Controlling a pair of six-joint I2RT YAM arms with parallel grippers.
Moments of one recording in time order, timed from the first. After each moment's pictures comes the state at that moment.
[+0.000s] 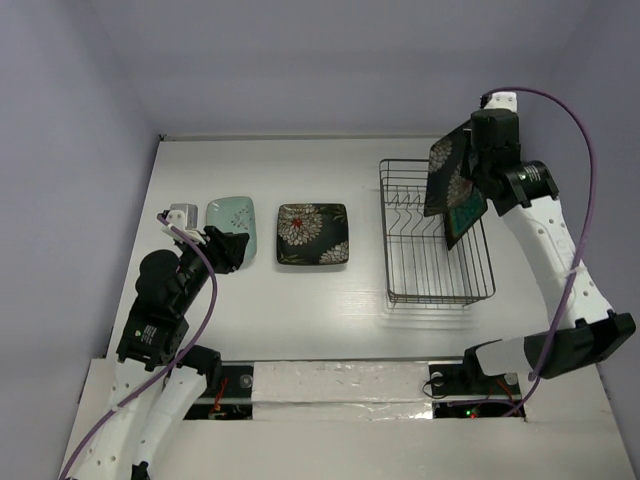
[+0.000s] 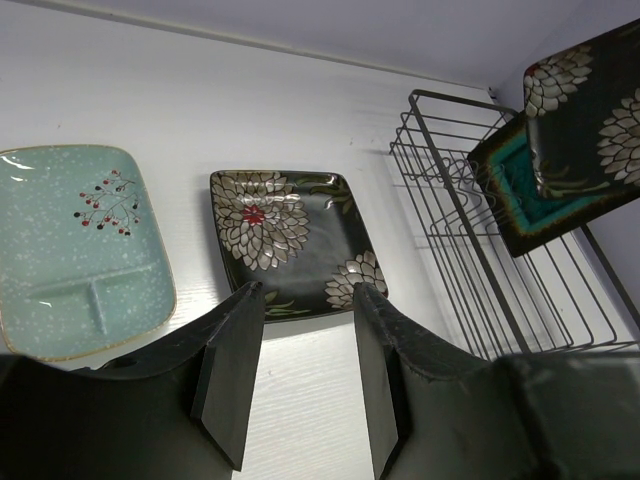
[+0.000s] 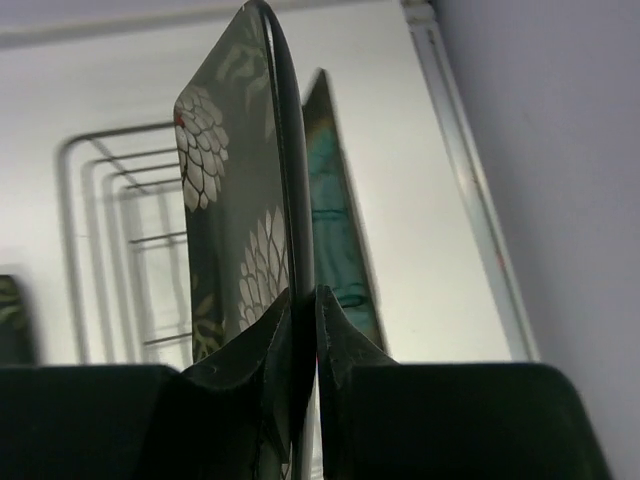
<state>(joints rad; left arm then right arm) -0.29 0.47 0.71 -0.38 0.09 -0.42 0.25 1.38 1.63 -0.80 0.53 0.15</state>
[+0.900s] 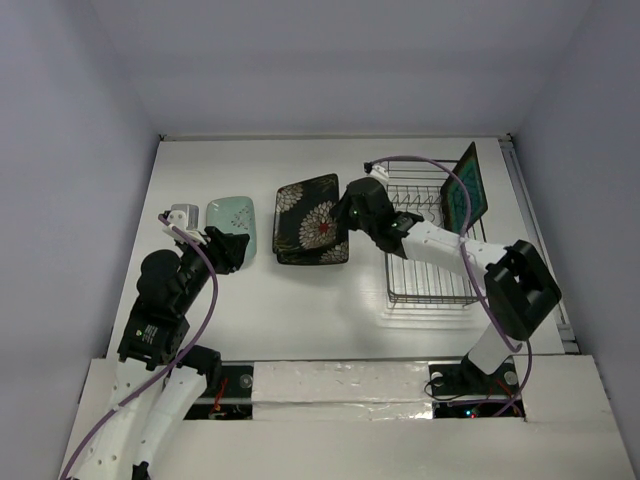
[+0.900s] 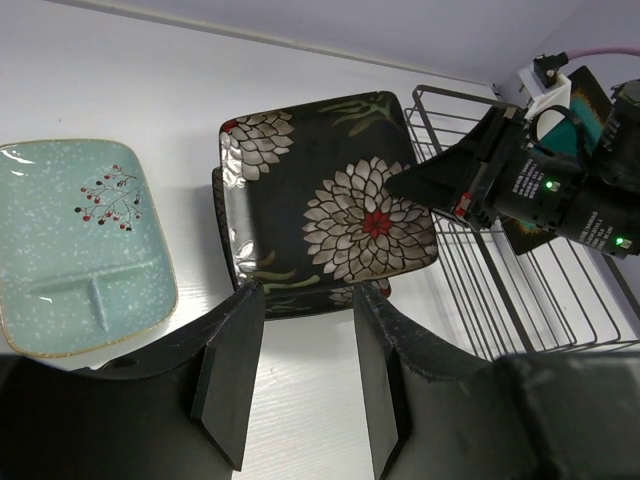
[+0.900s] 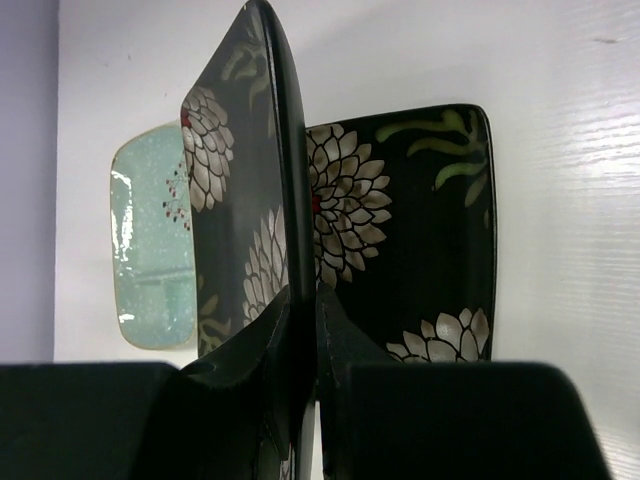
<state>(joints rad) -0.29 0.47 0.70 -0.38 0.09 -0.42 0.73 1.66 1.16 0.01 0.27 0.84</state>
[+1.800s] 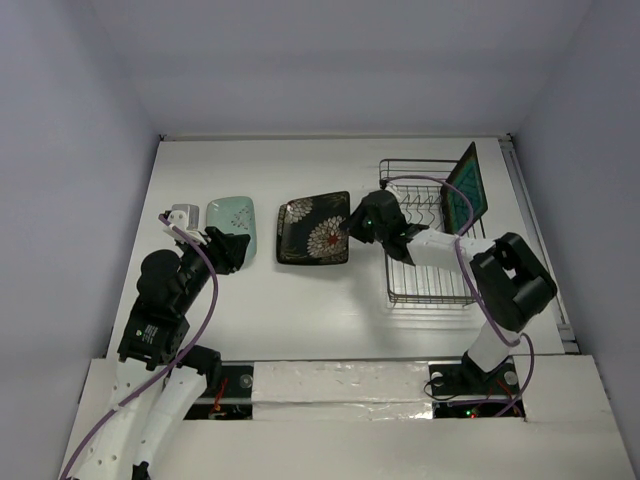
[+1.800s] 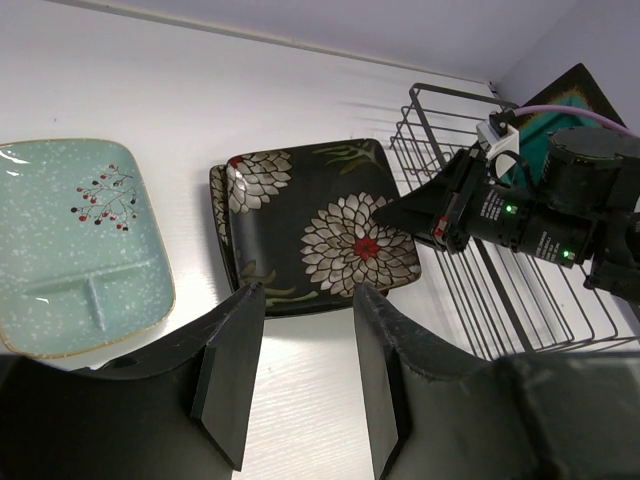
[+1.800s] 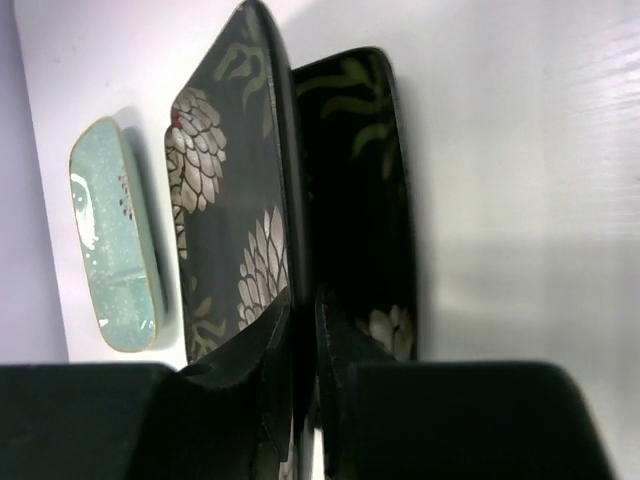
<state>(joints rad) -0.29 0.47 0.70 -0.38 0.10 -0.42 0.63 1.71 0.97 0.19 0.09 0.96</state>
